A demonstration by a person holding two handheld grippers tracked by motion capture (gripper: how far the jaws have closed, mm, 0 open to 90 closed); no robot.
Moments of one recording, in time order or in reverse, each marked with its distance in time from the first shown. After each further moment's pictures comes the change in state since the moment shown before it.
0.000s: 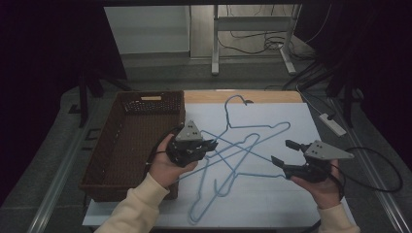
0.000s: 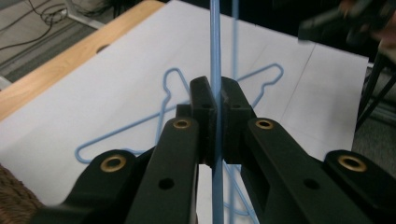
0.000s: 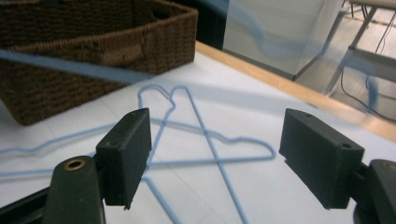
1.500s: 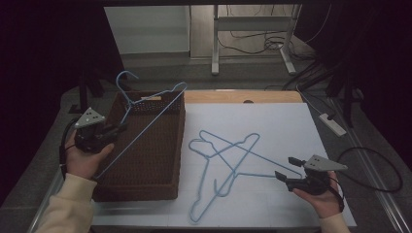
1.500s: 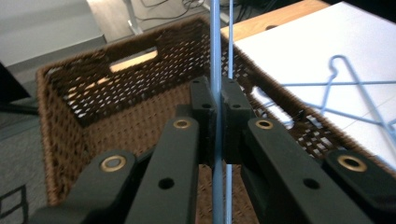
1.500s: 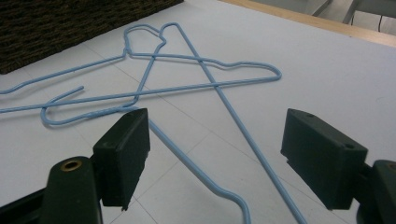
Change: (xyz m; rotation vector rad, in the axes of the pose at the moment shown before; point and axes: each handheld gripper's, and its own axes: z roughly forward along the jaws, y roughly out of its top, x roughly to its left) left arm 0.118 -0.096 -0.135 -0.004 0.427 -0.257; right arm -0.010 -0.061 0.004 0.126 -0.003 0.093
